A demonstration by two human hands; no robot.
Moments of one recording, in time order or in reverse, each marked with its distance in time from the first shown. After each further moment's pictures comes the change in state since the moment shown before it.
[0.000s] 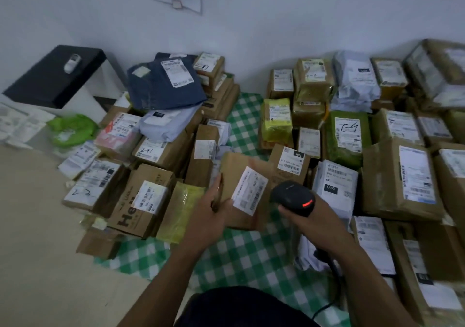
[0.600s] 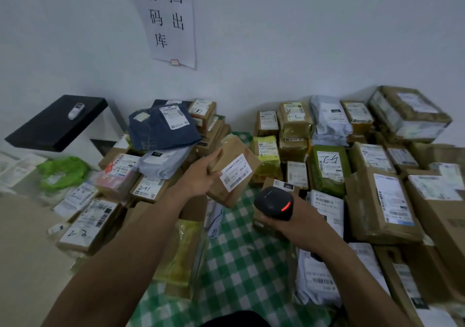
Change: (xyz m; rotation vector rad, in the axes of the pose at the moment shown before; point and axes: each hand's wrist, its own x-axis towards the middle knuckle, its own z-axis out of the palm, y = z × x) left_hand 0.149 0.077 -0.067 0.338 -0.192 0.140; right_hand 0.009 -0.064 -0.011 -0.239 -0.002 -0.107
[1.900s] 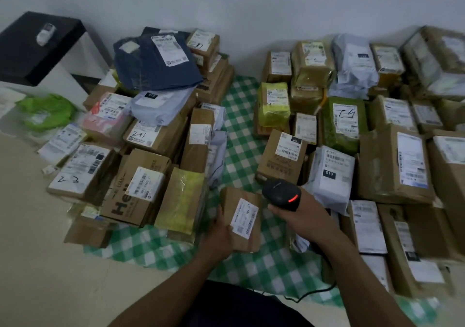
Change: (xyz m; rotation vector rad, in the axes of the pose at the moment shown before) left_hand -0.166 -0.089 0.214 -0.143 -0.205 -0.478; right_hand -0.026 0.050 0.057 0.165 -0.063 0.168
